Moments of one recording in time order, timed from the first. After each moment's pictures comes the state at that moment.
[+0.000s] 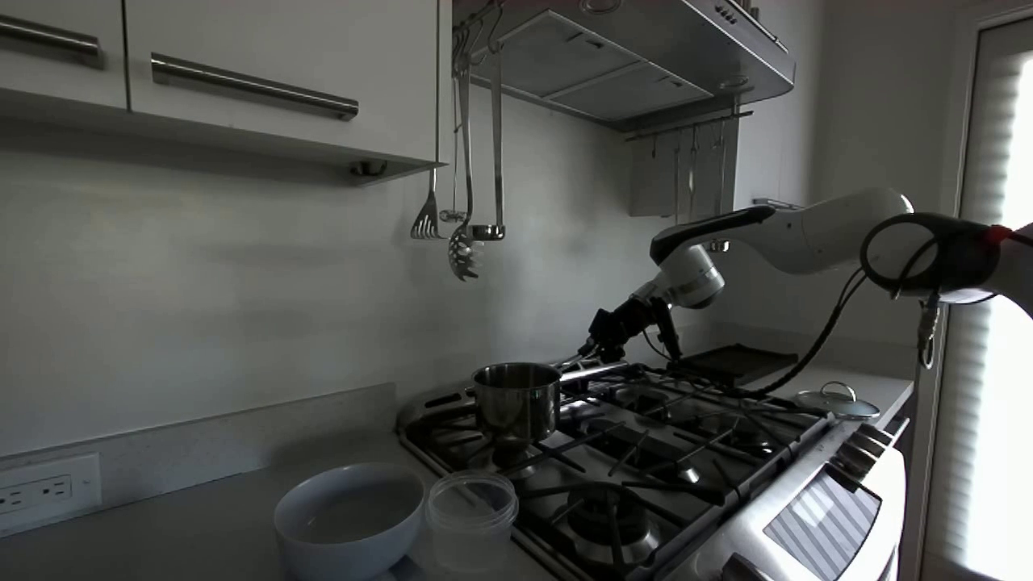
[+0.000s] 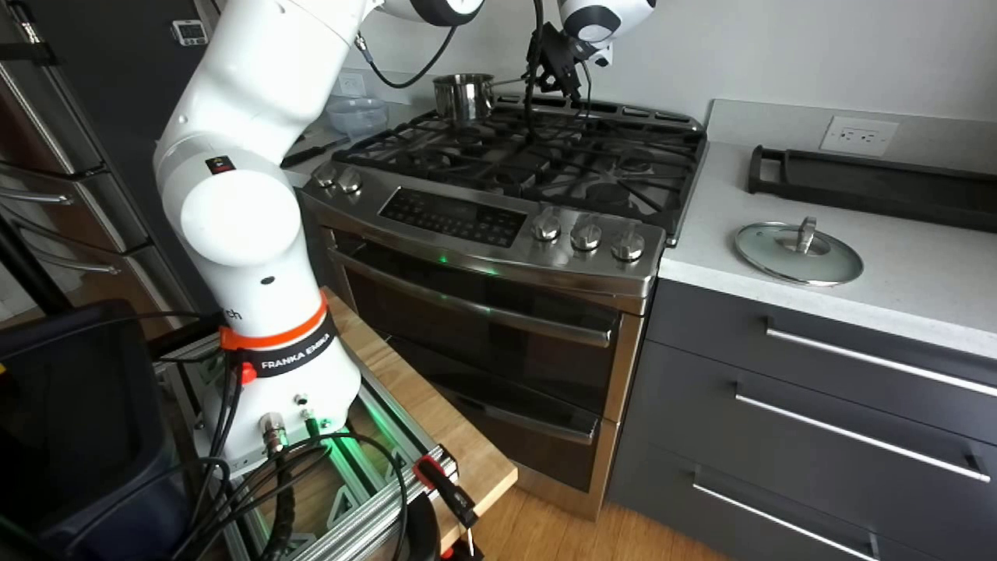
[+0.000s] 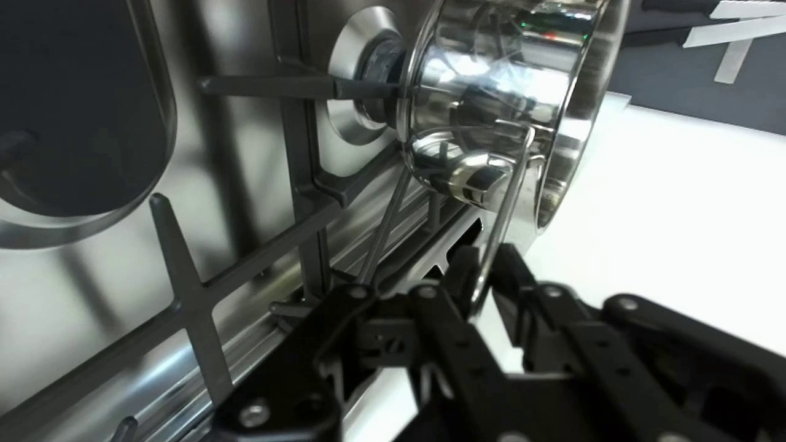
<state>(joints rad) -0.08 0.67 0.20 -1.24 0.92 1.83 -0.45</state>
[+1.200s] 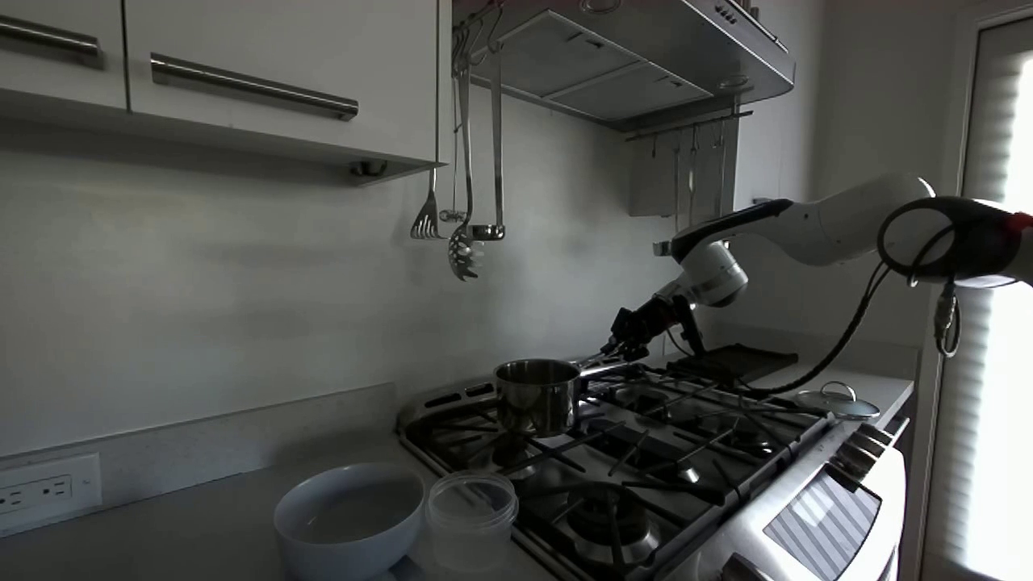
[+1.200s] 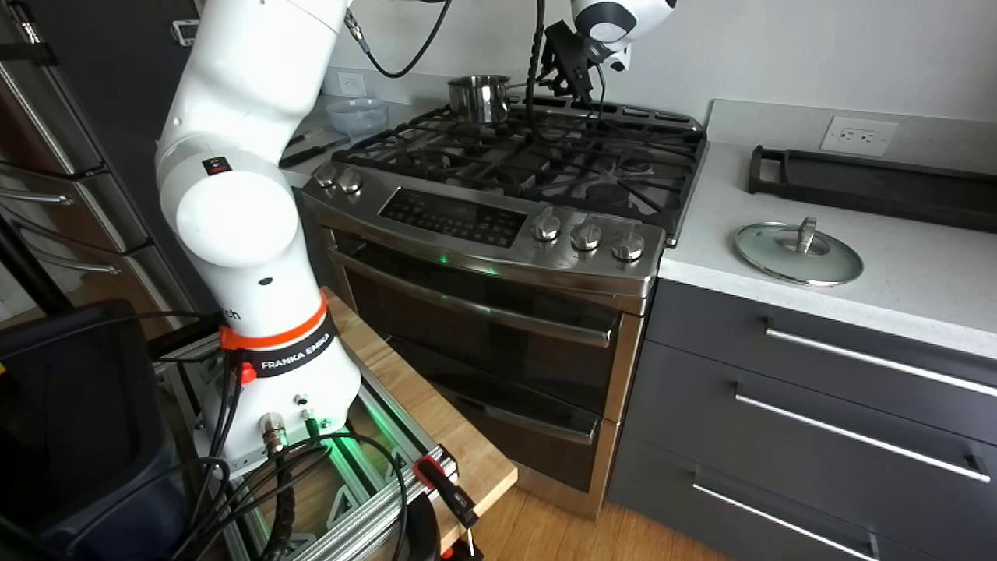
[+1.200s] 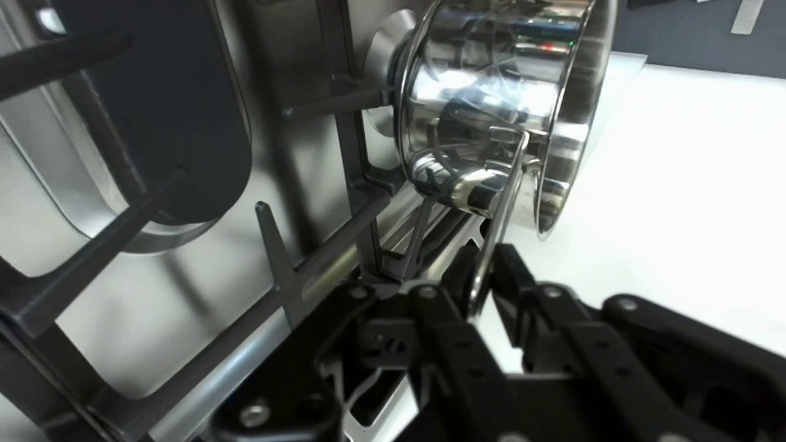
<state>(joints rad) -0.10 0.58 0.12 -1.37 0.97 1.82 -0.45</state>
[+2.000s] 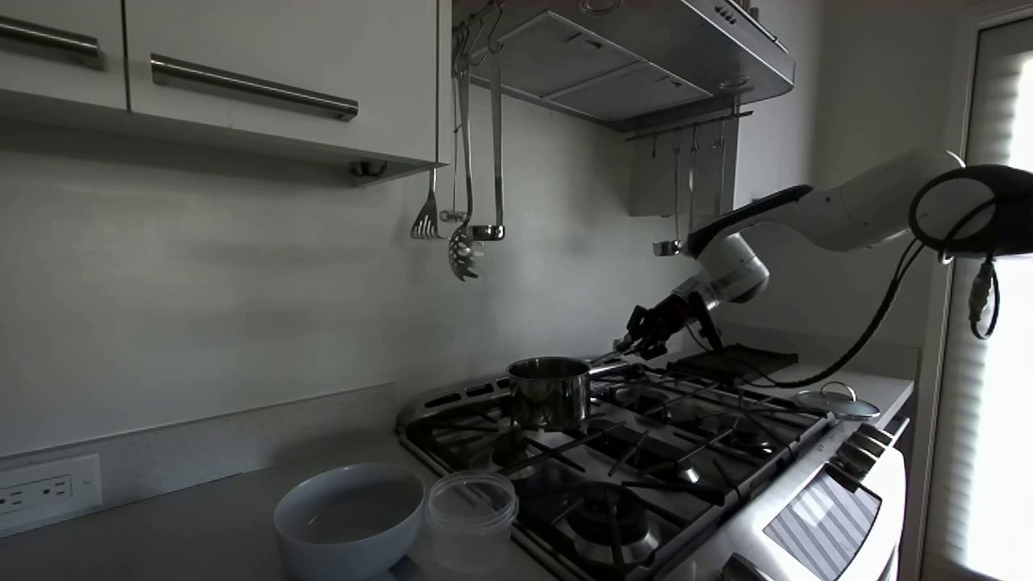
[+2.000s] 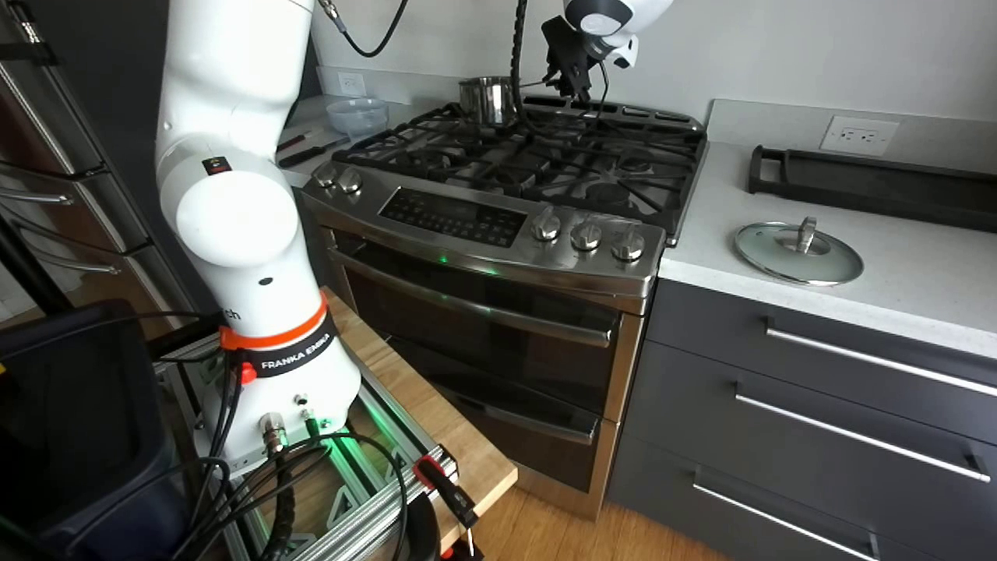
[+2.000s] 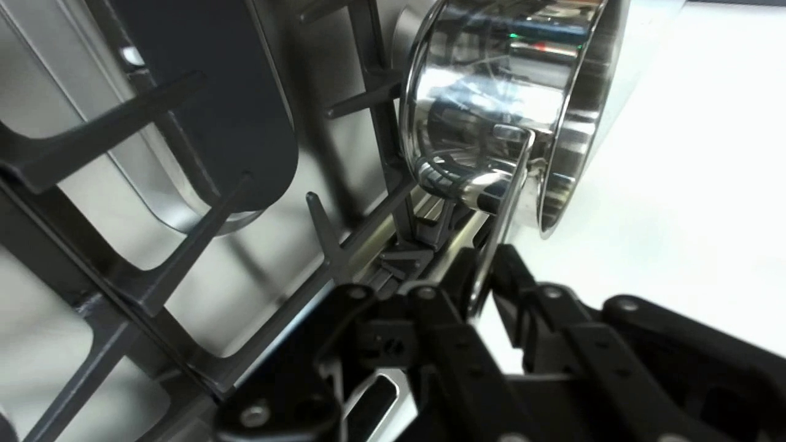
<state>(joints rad) -0.10 0.43 0.08 -1.57 1.01 1.94 -0.45</state>
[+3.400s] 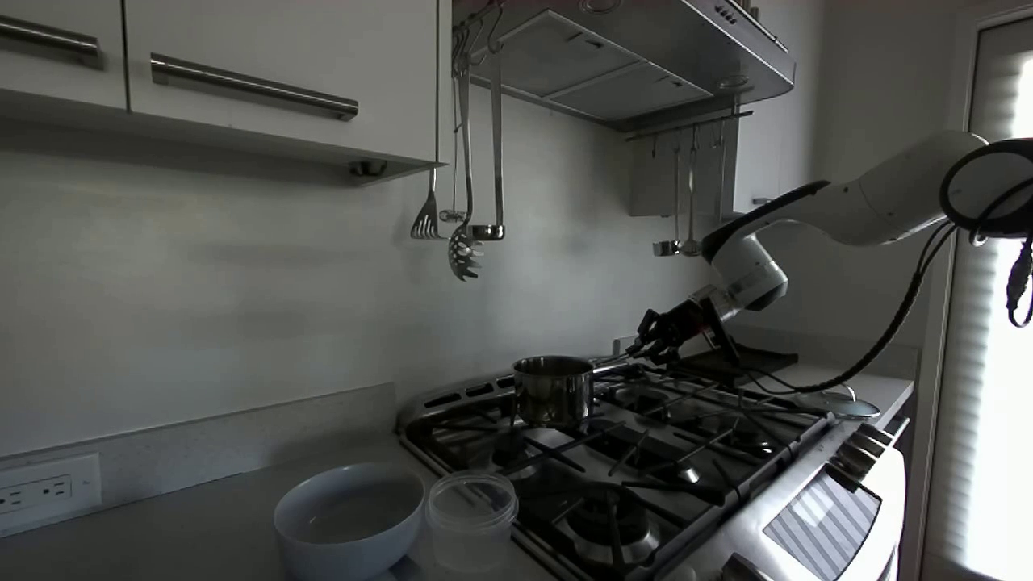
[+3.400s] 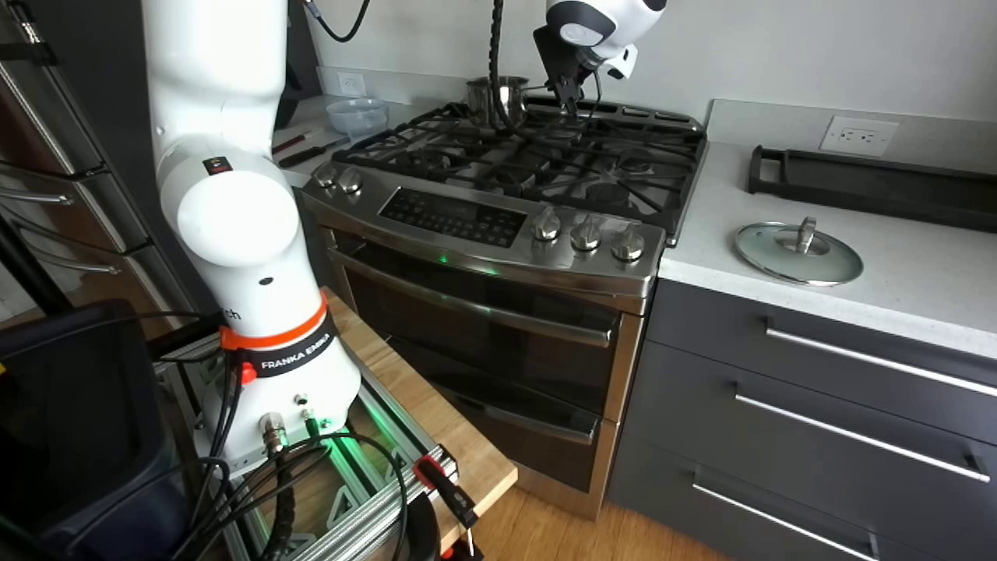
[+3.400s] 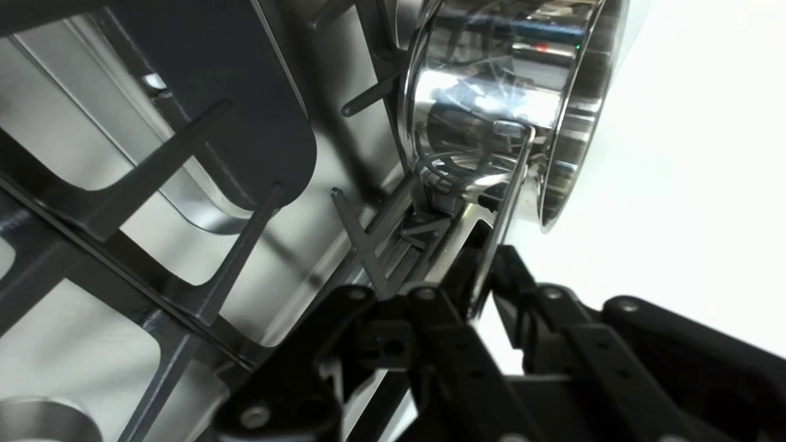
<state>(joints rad) -0.10 0.32 0.06 -1.76 1.13 2.08 -0.49</state>
